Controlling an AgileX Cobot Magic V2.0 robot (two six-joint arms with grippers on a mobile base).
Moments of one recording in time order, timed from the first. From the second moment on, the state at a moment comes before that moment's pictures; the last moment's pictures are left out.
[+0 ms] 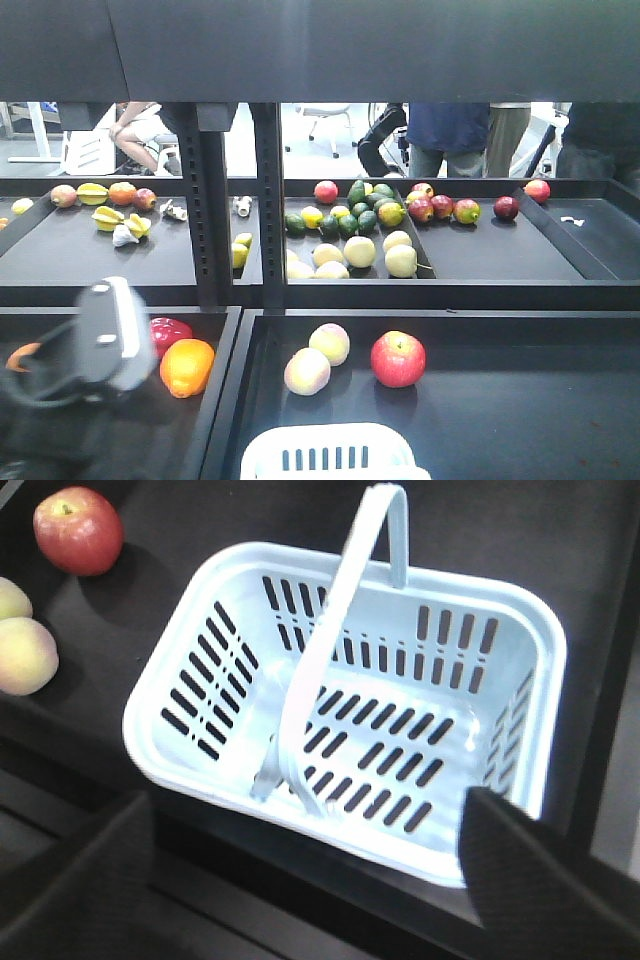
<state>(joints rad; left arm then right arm) -0.30 1.29 -1.11 -0.68 0.90 1.18 -0.04 -0.01 0.03 0.05 0.39 -0.04</state>
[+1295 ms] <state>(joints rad) -0.47 1.80 -1.42 -0.66 0.91 1.06 -0.04 -0.01 0.03 0.05 0.39 -0.04</state>
